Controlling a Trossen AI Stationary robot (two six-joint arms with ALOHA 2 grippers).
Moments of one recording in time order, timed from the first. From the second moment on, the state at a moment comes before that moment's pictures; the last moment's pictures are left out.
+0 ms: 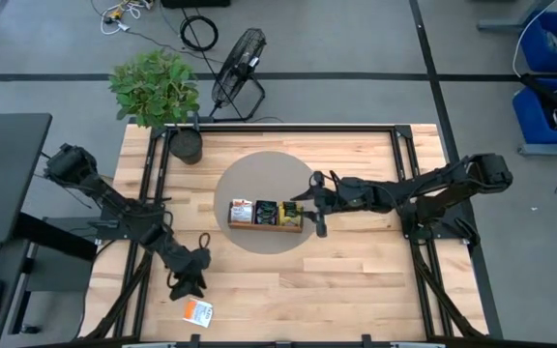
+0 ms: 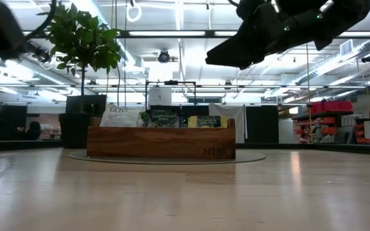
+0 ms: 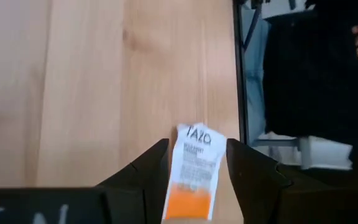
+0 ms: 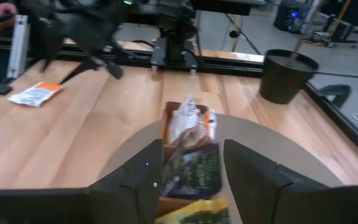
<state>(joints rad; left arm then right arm) -0.68 1.22 0.34 0.23 0.15 -0.94 0.04 1.41 0.63 0.49 0.05 -0.09</state>
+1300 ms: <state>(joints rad) -0.80 1.65 0.77 -0.19 0.07 -0.86 0.01 1.41 0.63 0.37 0.03 -0.07</state>
